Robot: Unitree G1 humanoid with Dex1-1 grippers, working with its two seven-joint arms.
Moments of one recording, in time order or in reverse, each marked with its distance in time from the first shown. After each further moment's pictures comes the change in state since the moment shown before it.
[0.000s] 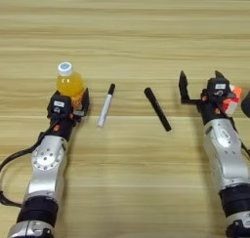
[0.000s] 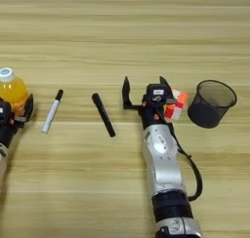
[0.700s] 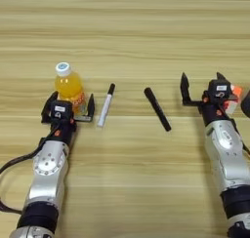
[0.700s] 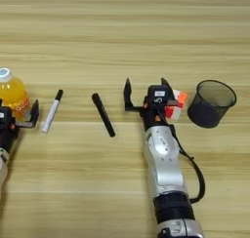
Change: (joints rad) left arm 0.054 -0.005 -0.019 -0.036 0.001 0.012 0.027; right arm 0.005 -0.010 -0.001 -0.001 0.000 0.001 0.000
